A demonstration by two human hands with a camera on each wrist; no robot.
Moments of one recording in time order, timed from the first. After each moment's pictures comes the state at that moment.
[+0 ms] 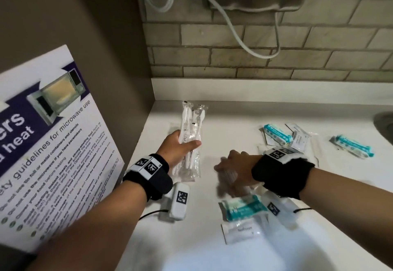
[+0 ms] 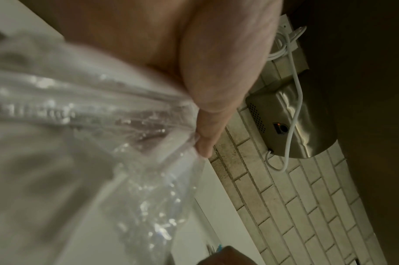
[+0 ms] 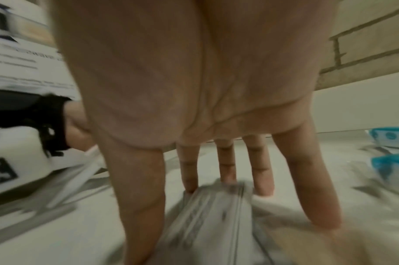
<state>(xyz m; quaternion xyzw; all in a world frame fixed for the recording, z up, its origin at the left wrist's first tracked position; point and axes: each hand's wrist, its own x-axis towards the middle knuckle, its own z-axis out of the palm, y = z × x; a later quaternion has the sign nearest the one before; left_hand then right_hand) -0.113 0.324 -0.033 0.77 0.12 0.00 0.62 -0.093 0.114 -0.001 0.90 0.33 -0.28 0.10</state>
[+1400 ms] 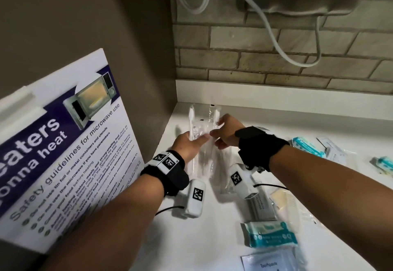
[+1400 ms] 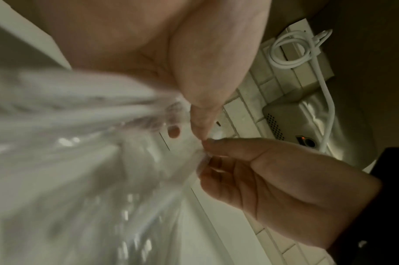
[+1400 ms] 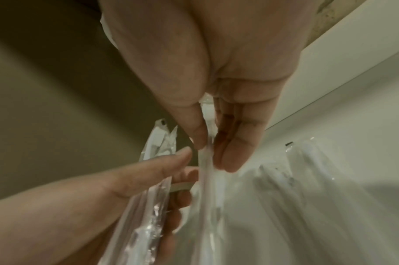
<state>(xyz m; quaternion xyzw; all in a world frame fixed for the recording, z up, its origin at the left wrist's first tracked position) -0.089 0.353 -0.035 0.79 0.24 0.01 0.56 -0.025 0.223 0.023 0.87 0.10 -0.22 -0.42</state>
